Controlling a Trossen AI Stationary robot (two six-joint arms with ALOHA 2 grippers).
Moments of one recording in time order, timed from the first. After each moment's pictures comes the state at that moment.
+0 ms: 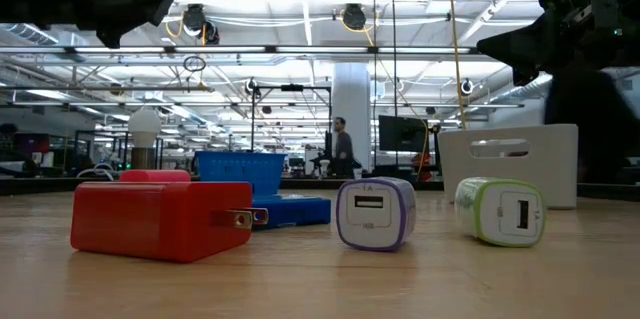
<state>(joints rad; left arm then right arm) -0.19 0.21 0.12 0.29 -0.45 0.07 -0.06 0.27 0.02 0.33 0.05 0.04</state>
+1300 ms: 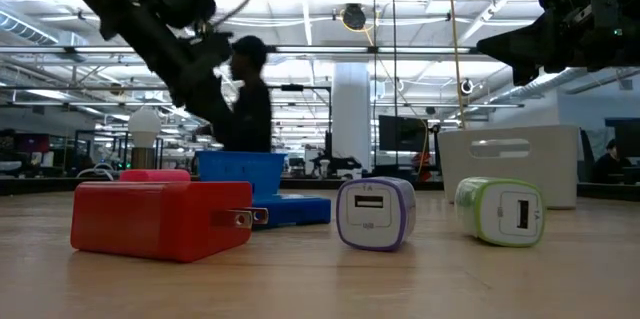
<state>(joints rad) 0.35 1.22 0.61 -0.11 -0.08 -0.06 -0.06 0.27 0.02 0.33 0.05 0.04</state>
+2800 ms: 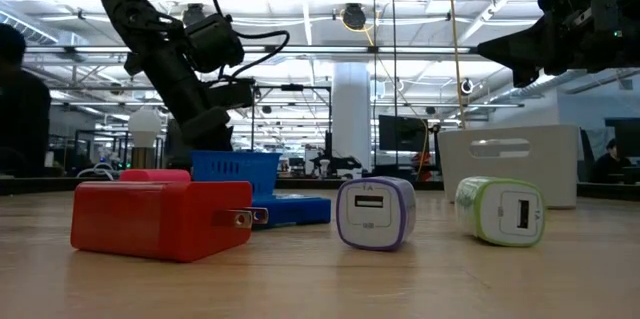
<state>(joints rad) 0.31 1.54 0.65 -0.02 0.00 0.04 -0.06 0.27 0.02 0.31 0.05 0.04</state>
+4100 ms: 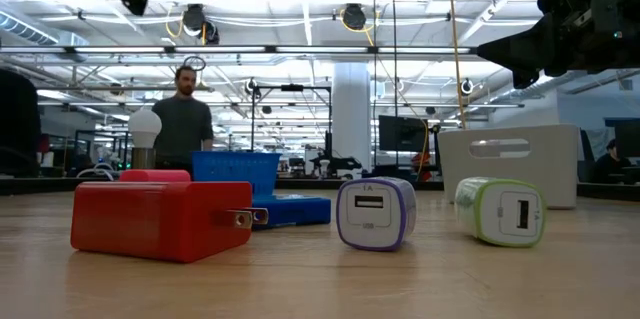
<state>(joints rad) 0.06 0.50 0.57 -0.24 -0.04 0.05 -0.06 0.27 0.02 0.30 0.05 0.04</state>
